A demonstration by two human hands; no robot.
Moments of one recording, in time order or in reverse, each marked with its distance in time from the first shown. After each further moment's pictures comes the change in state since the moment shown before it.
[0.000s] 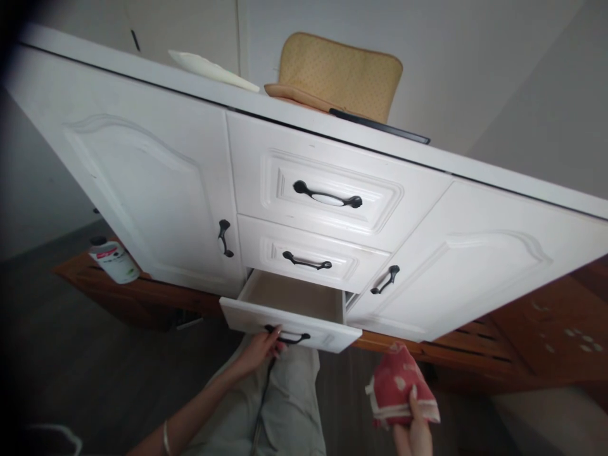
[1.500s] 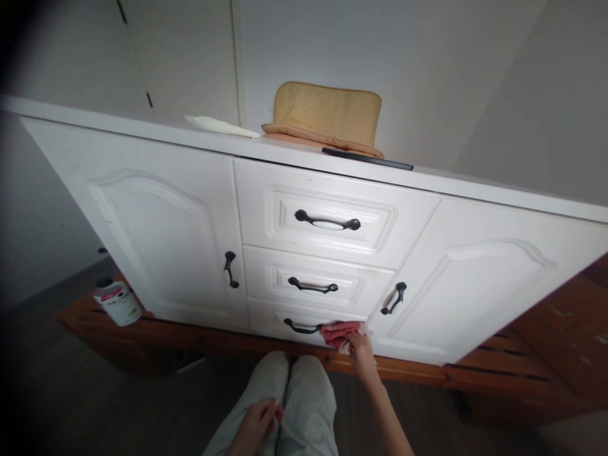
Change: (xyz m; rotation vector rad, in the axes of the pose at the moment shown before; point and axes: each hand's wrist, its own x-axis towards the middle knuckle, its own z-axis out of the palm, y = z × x) left_hand -0.039 -0.059 0.006 0.127 0.038 0.134; right_hand 0.046 0.023 0.198 -0.729 -0.756 -0.985
